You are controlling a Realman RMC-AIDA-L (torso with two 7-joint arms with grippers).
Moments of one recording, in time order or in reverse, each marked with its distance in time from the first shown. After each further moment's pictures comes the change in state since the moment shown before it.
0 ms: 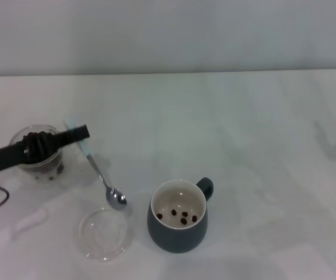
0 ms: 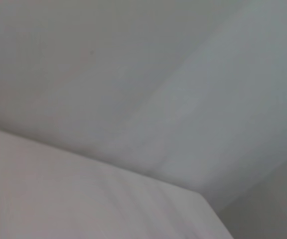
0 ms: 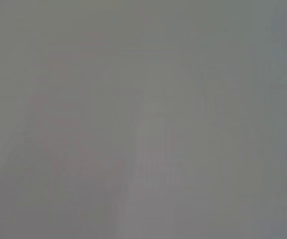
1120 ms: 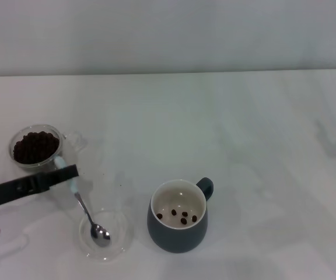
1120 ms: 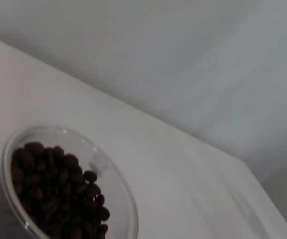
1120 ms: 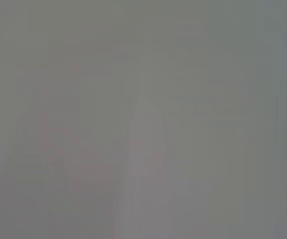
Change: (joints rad) left arm 0.039 0.006 -0.028 -0.070 0.110 -0.034 0.038; right arm 0.001 0.002 0.000 -0.012 0.012 0.003 0.043
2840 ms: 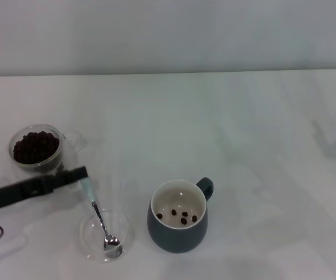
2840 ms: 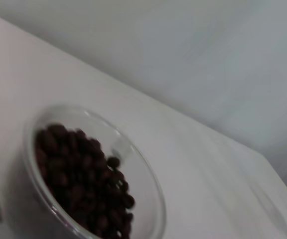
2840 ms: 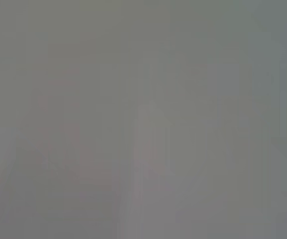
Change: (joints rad) left arm -0.021 -0.011 -0.013 -0.049 0.024 -0.068 0.048; right arm 0.002 0.002 -0.006 0.000 -0.008 0.007 0.011
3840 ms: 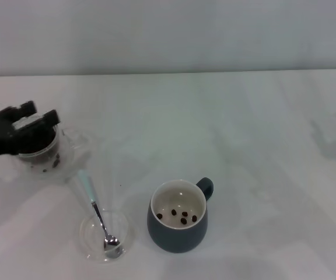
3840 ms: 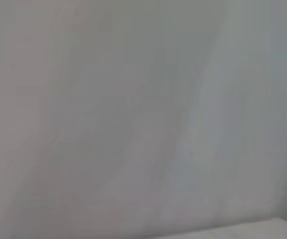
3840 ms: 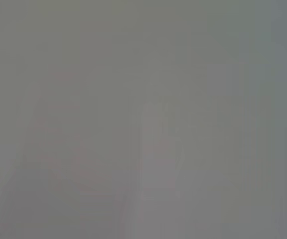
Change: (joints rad) left arm 0.095 -0.039 -0.032 0.244 -0.204 0.042 0.381; right arm 0.001 -0.002 -0.002 -0.010 -0.009 -0.014 -0.006
